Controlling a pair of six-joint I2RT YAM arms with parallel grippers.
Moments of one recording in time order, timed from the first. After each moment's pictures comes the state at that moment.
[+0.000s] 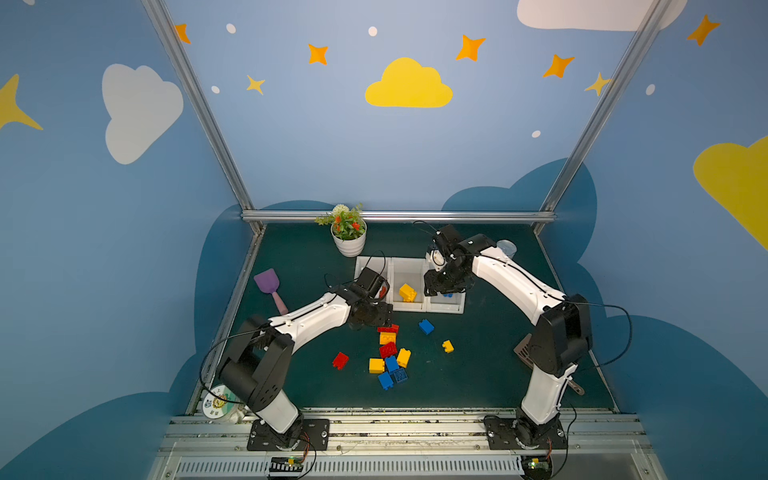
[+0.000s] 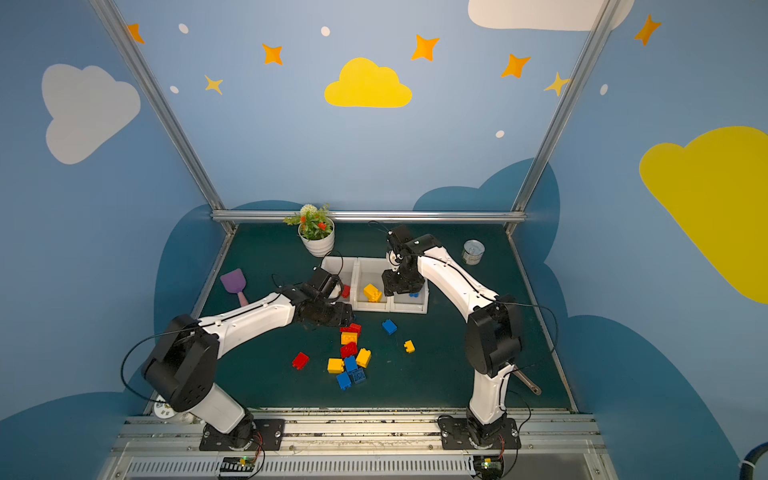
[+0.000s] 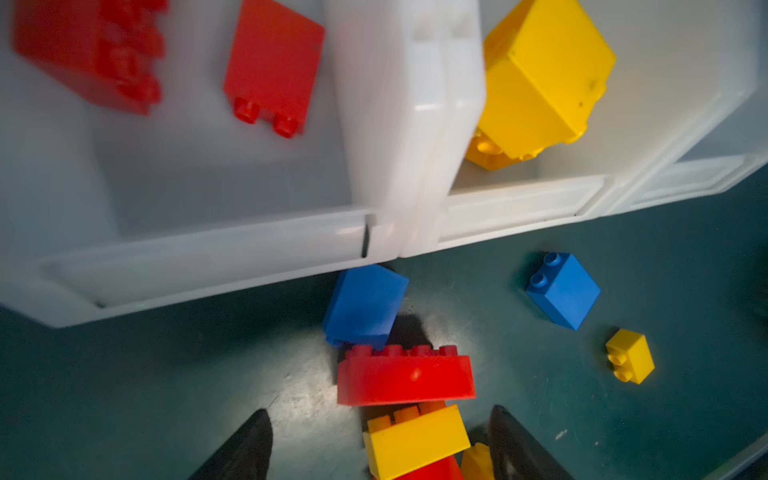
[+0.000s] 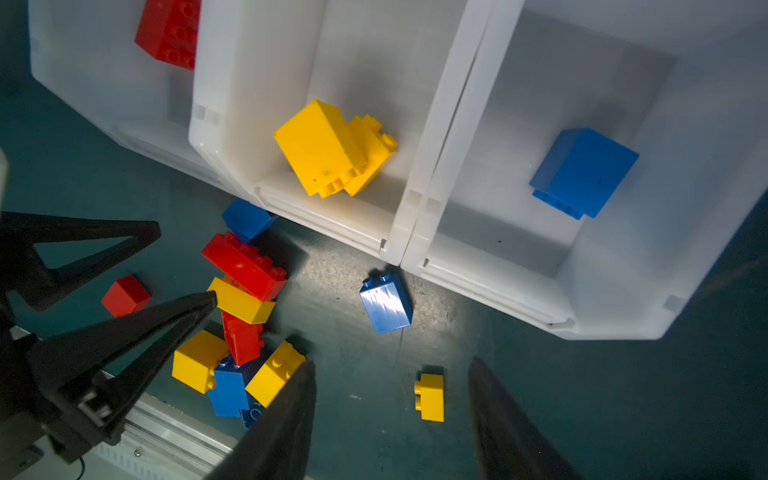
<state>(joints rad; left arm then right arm) -0.60 1.65 1.06 -0.54 0.12 -0.47 0.56 1.84 1.66 -1.11 -0.15 0.25</state>
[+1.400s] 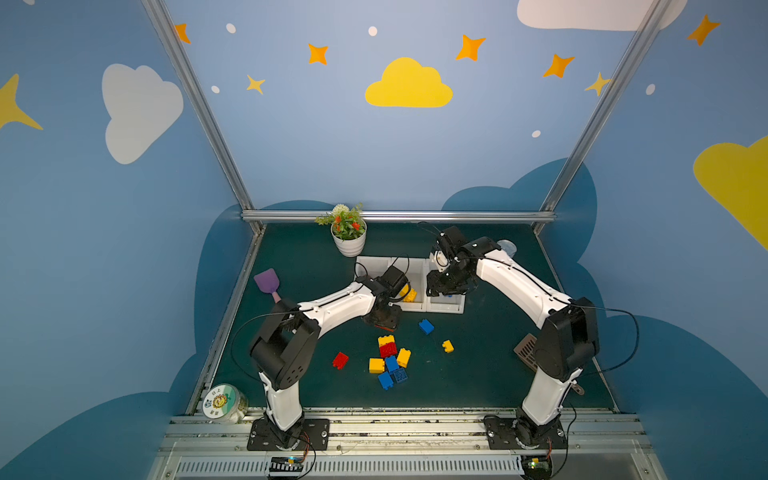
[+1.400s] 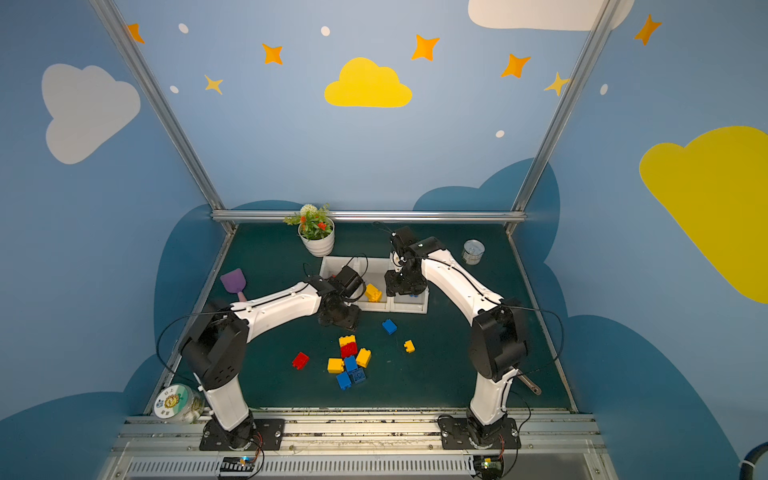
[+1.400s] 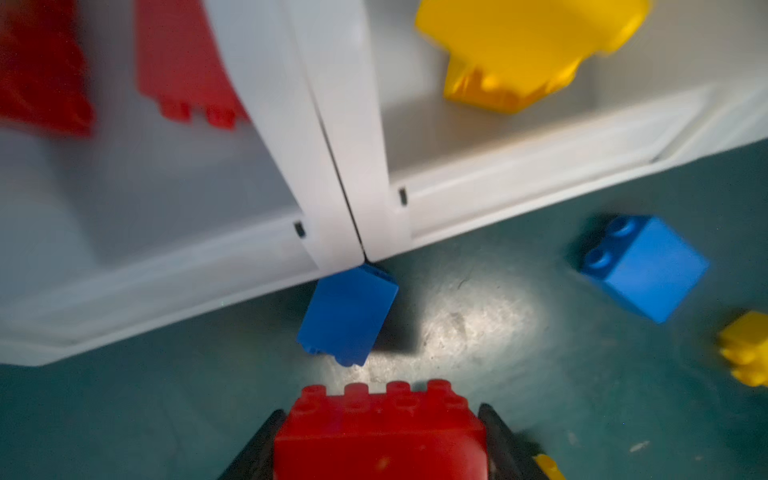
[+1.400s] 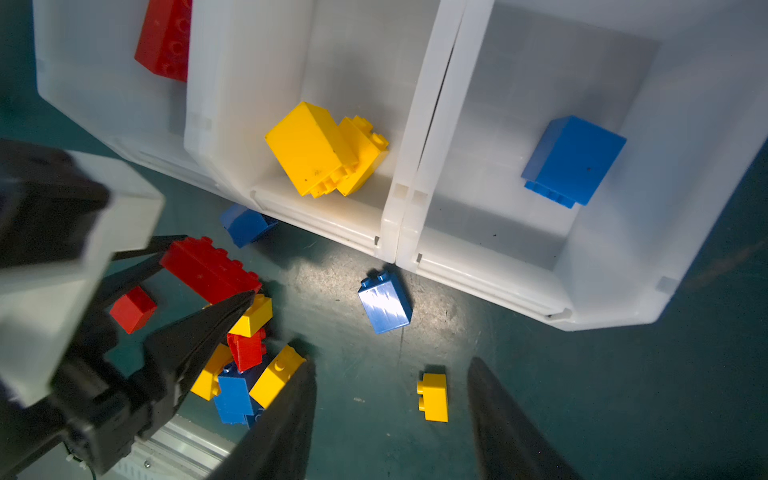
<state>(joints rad) -0.68 1.79 1.30 -0.78 -0.04 -0.39 0.55 1.81 1.61 -1.08 -0.15 0.28</state>
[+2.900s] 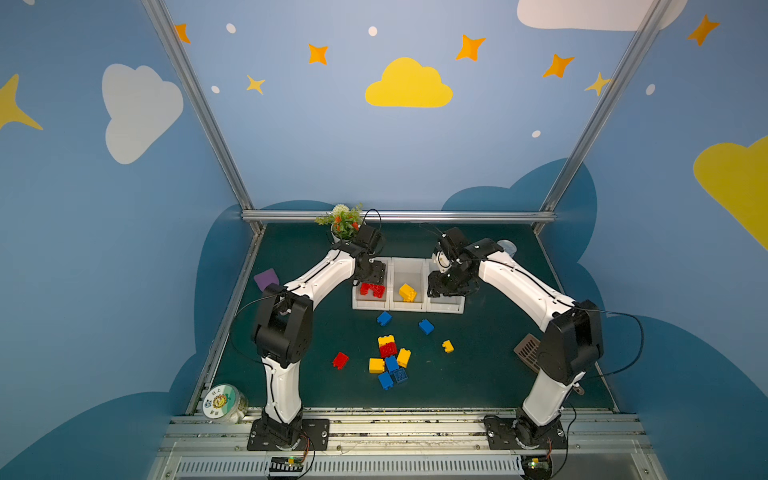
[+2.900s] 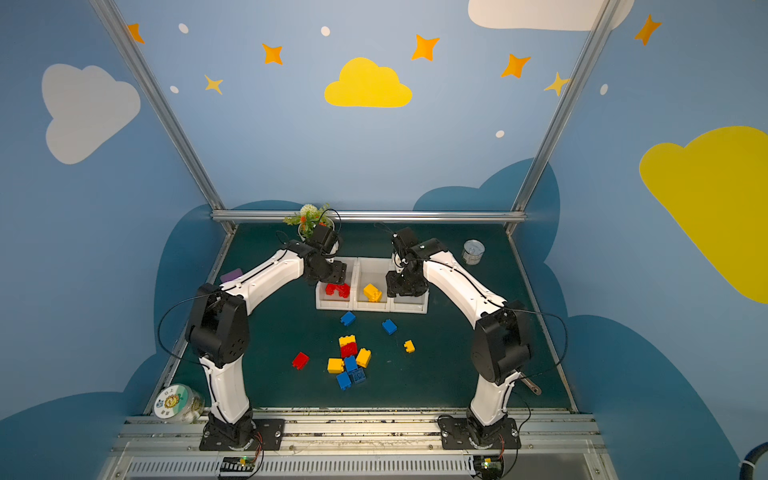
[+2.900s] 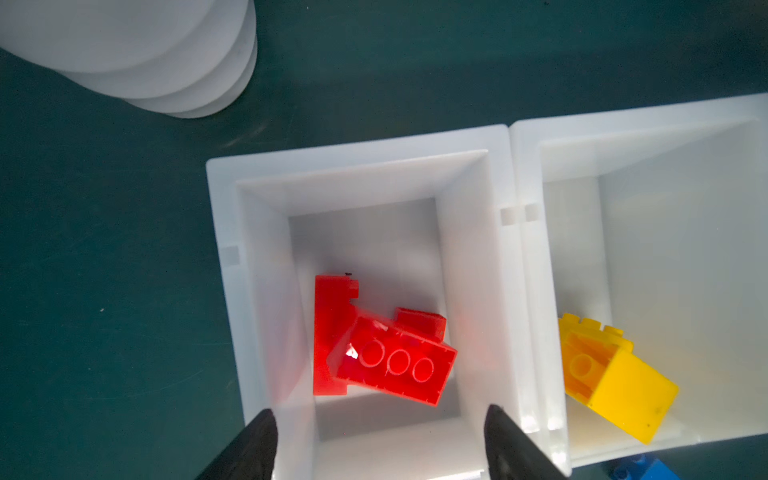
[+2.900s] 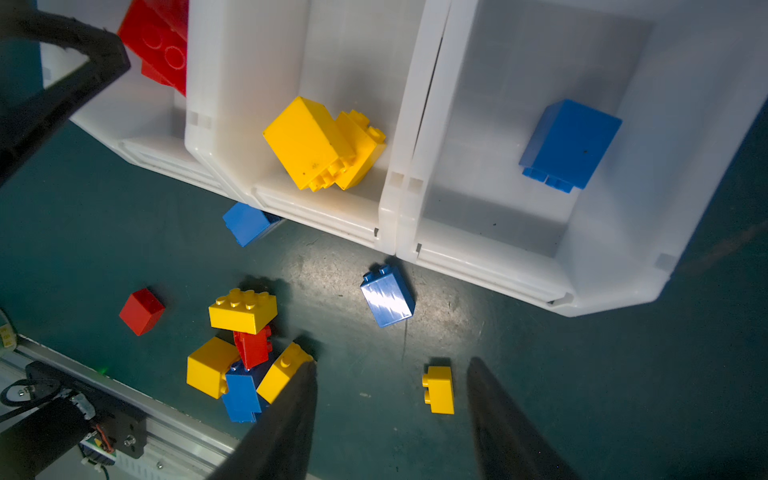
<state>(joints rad) -0.43 1.94 1.59 -0.77 -0.05 -0.27 0.56 1.78 1.59 -1.07 -0.15 0.32</state>
